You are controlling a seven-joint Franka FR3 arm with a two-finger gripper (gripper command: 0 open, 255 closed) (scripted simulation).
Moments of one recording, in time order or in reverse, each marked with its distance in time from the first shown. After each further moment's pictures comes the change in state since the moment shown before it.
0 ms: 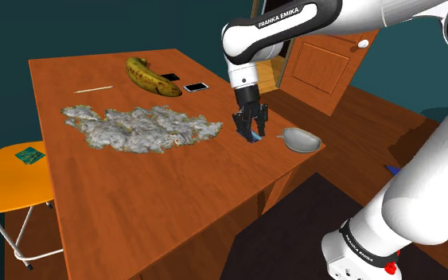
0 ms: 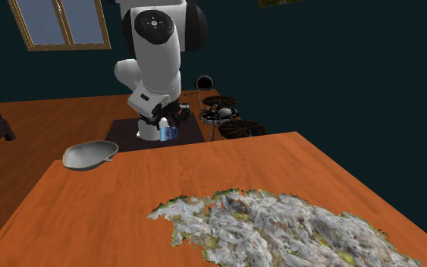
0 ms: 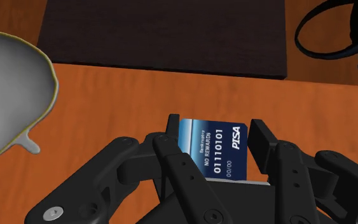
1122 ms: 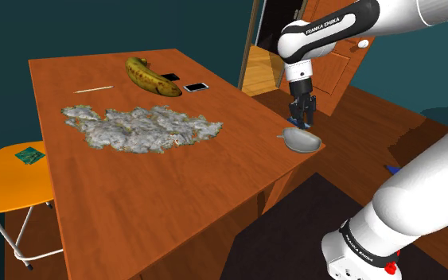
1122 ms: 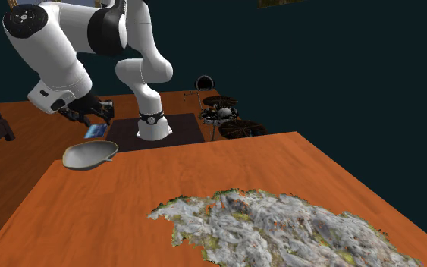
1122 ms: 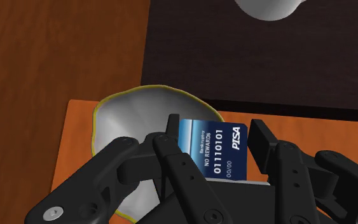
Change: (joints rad) arm -0.209 -0.128 -0.207 -0.136 -0.218 0.021 -0.357
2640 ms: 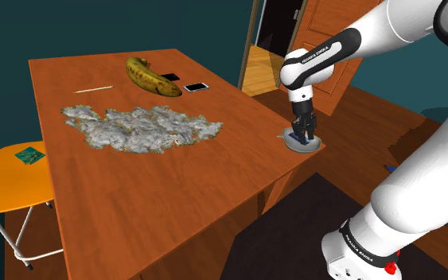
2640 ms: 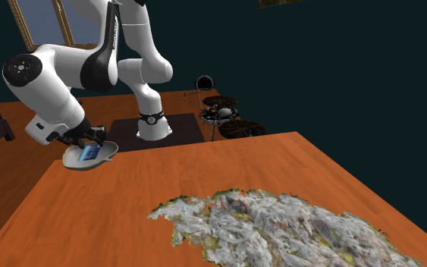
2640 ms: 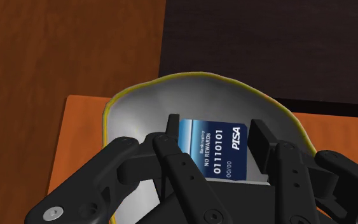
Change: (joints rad) arm -0.050 0.116 -0.051 -0.098 -0.050 0.224 -0.049
